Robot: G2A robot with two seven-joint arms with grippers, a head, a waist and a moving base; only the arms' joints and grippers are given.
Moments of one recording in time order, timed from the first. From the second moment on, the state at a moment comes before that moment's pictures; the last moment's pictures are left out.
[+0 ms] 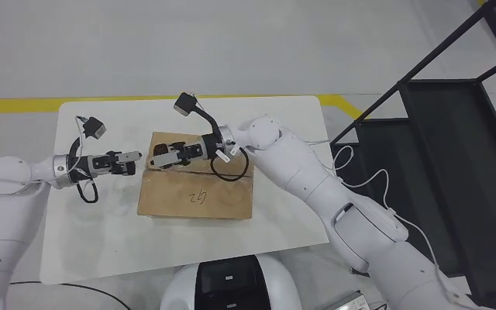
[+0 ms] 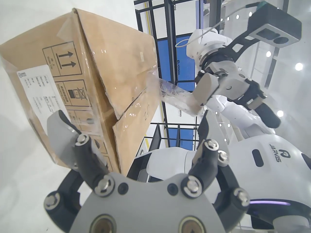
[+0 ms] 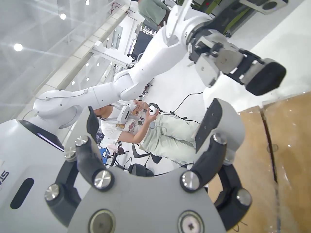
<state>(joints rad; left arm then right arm) 0.91 -0.83 -1.19 -1.14 -0.46 -0.39 -1.35 -0.55 -1.53 0.69 -0.91 0.53 -0.67 1.15</state>
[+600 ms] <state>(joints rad) 0.92 -0.84 -1.25 -1.07 -0.58 -0.40 -1.23 -0.53 -1.54 0.67 -0.91 0.53 -0.72 1.10</state>
